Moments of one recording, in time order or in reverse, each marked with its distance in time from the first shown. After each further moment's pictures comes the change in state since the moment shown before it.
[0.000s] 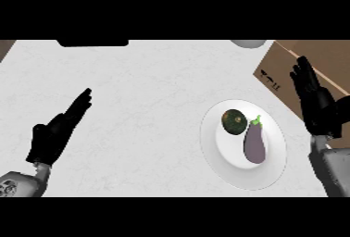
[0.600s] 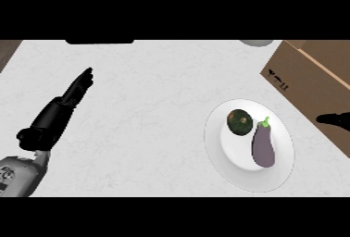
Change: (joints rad) left arm -0.098 -0.008 0.039 -0.017 -0.061 -0.056 -0.160; right arm 0.010 -0.310 -0.157 -0.111 0.030 0.264 -0.235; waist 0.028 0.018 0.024
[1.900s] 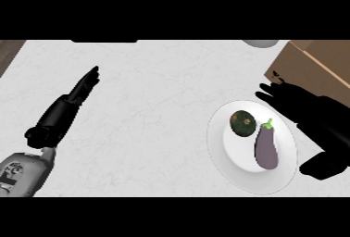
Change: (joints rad) left arm -0.020 -0.063 0.037 0.030 -0.063 -0.065 -0.021; right arm -0.047 -0.140 0.454 -0.388 0.660 0.332 0.407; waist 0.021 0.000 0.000
